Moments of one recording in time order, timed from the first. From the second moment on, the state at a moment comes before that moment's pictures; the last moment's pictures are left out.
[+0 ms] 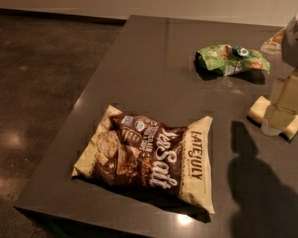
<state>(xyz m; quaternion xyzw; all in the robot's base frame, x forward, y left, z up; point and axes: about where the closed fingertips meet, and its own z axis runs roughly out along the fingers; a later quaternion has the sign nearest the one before) 0.438 -0.217 0.976 -0.60 0.78 -0.03 0.16</state>
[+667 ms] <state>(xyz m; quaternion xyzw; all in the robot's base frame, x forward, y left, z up) 0.444 -0.222 0.968 -0.60 0.78 -0.05 0.14</state>
